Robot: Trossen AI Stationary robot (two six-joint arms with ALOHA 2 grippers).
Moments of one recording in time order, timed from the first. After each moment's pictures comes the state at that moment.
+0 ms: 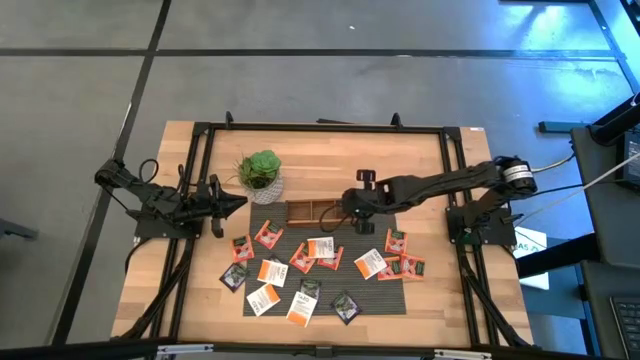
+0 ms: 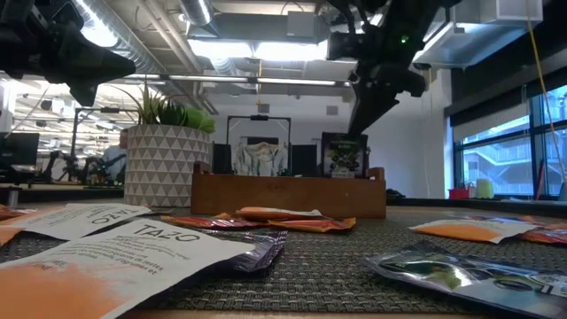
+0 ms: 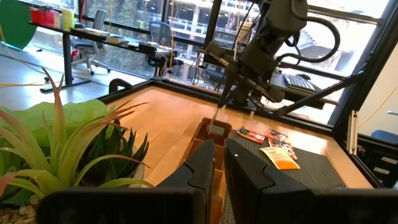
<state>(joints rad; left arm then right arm) -0.48 0.00 0.07 -0.08 -0.74 -0.25 0.07 1.64 1.19 -0.70 0.37 -0.06</state>
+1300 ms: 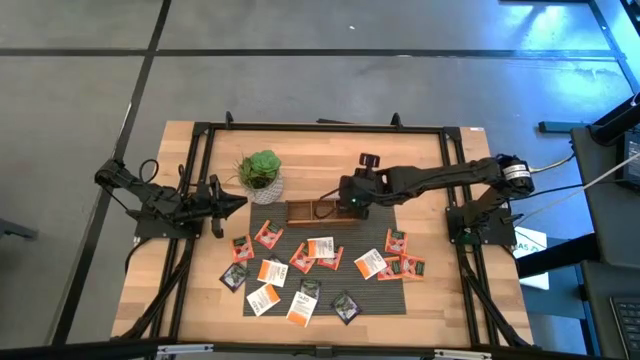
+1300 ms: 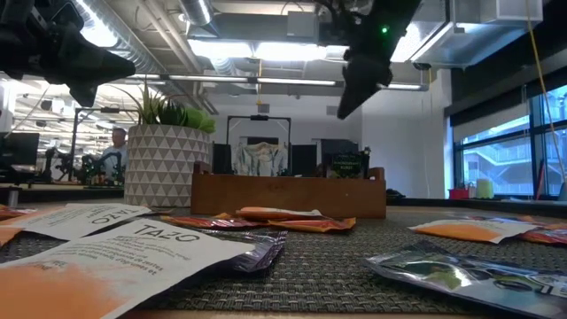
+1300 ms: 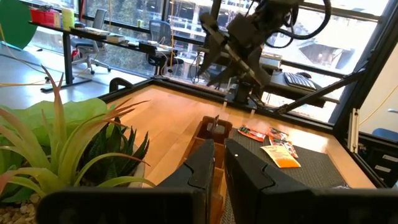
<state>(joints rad) -0.48 0.00 0.07 -0.09 -0.74 -0.25 0.05 1.65 1.32 -0.82 0.54 -0.01</state>
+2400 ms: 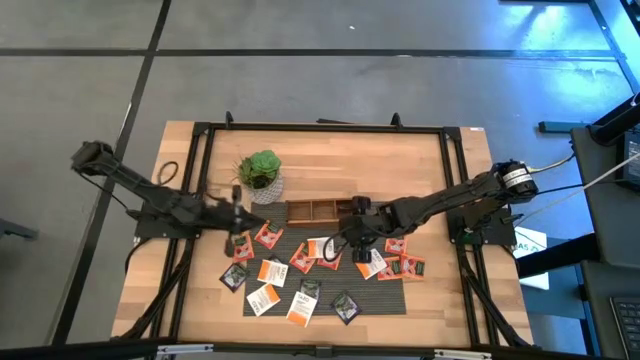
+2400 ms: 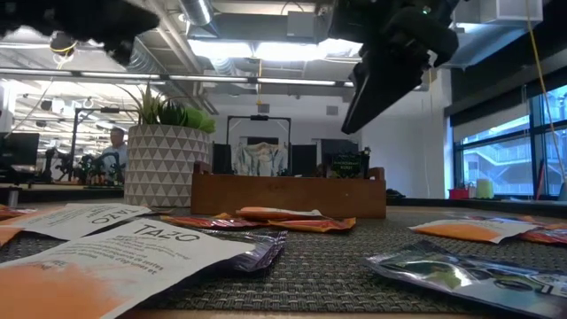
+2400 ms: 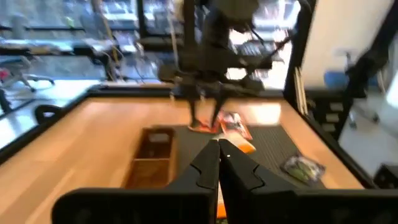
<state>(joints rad) -0.45 0.71 0.30 0.29 -0.47 -0.07 0.24 1.65 1.14 -0.52 0.23 0.15</state>
